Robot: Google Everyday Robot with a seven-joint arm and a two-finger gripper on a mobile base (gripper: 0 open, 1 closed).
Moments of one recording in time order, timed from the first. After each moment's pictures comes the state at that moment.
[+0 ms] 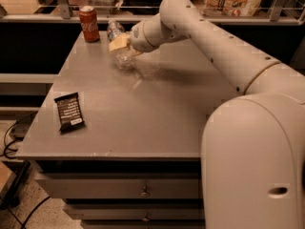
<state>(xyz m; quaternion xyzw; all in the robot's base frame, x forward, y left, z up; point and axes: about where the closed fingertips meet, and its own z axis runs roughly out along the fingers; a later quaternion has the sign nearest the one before) 0.780 0.107 0.859 -0.17 0.87 0.36 0.28</state>
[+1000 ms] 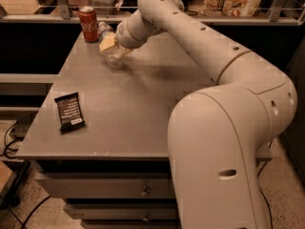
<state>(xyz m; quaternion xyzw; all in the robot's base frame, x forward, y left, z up) 0.798 0.141 0.849 -0.19 0.89 0.30 0.27</state>
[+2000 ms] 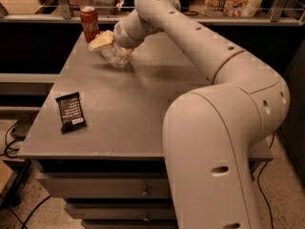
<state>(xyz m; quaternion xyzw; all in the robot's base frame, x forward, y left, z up) 0.801 0.141 0.846 -0.18 0.90 0.30 0.26</state>
